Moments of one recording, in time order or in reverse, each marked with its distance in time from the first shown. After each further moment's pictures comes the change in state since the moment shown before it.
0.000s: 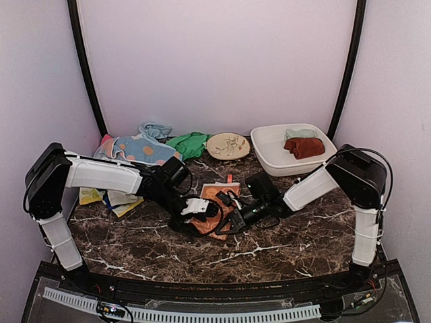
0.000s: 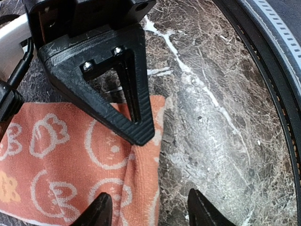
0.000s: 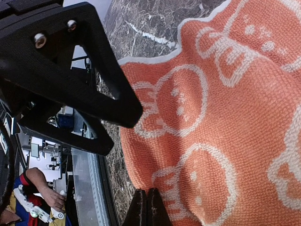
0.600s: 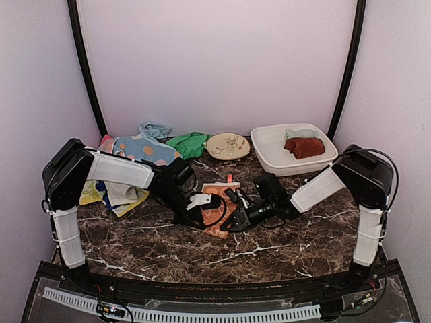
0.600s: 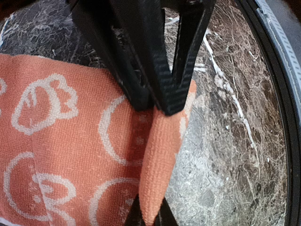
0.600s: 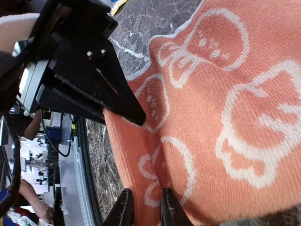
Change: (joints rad) left arm 0.047 0.156 0.086 -0.019 0.048 -0.159; right arm -0.031 -0.018 -0.063 0.083 0.052 0.024
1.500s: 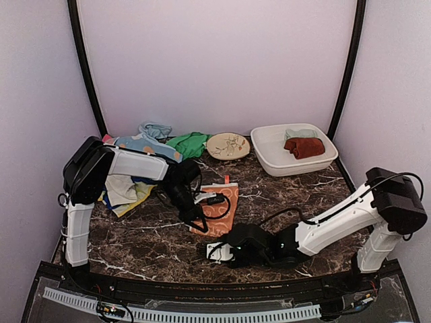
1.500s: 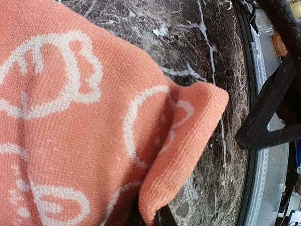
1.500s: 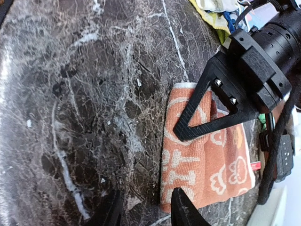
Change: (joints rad) left arm 0.037 0.205 0.262 -0.319 0.160 -0.220; right arm 0.587 -0.299 -0.111 -0.204 1.229 -1.098
